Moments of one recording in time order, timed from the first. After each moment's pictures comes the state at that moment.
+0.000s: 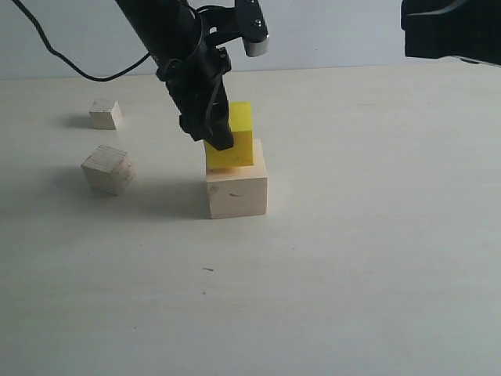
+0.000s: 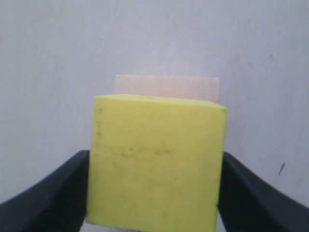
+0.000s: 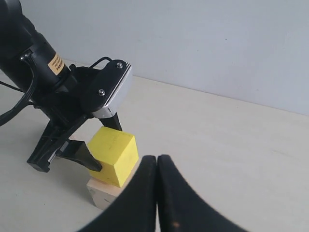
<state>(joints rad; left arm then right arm) -0.57 2.06 -1.77 -0.24 1.10 1.02 0.59 0.93 -0.80 -0.19 0.36 0.28</state>
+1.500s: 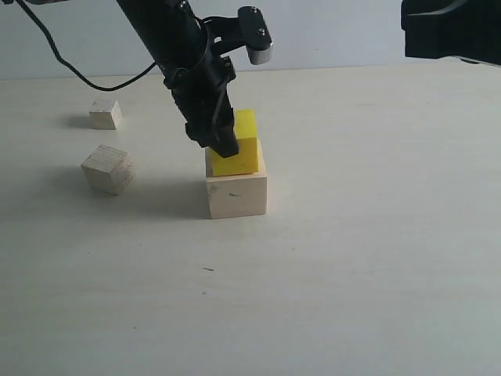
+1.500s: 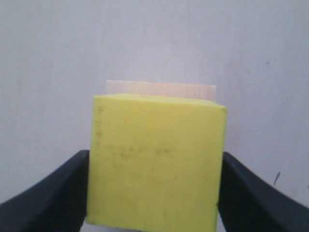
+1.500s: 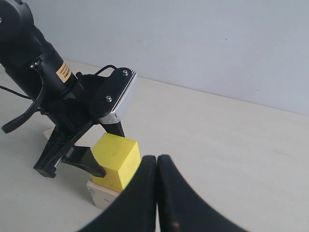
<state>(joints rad) -0.57 2.09 -1.77 -0.26 1.09 1.01 0.59 0.93 -0.80 -0.19 0.36 0.28</state>
